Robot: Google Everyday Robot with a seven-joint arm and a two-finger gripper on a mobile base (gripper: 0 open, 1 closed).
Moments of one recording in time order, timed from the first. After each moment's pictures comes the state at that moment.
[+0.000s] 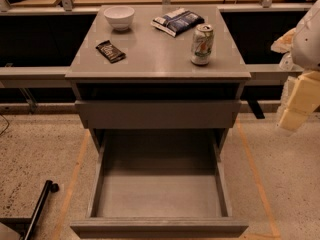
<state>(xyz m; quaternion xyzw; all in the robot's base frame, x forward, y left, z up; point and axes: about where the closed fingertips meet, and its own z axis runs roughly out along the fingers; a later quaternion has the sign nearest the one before) 0.438 -0.216 0.978 -0.60 0.78 -0.04 0.16</state>
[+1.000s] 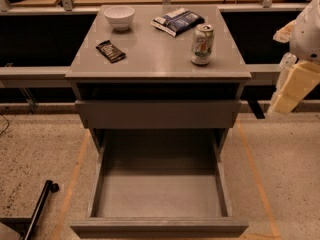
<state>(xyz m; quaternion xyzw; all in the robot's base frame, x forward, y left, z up) 0.480 -0.232 0.974 -0.58 0.79 -0.05 0.19</state>
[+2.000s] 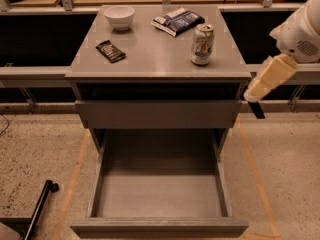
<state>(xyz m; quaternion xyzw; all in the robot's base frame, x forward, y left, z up) 0.535 -0.229 0.960 -0.50 0.82 -0.02 0.27</state>
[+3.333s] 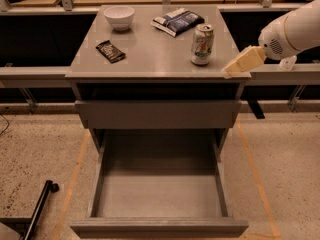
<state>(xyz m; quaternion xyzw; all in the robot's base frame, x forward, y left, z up) 0.642 -0.231 0.933 -0.38 0.83 0.03 0.40</state>
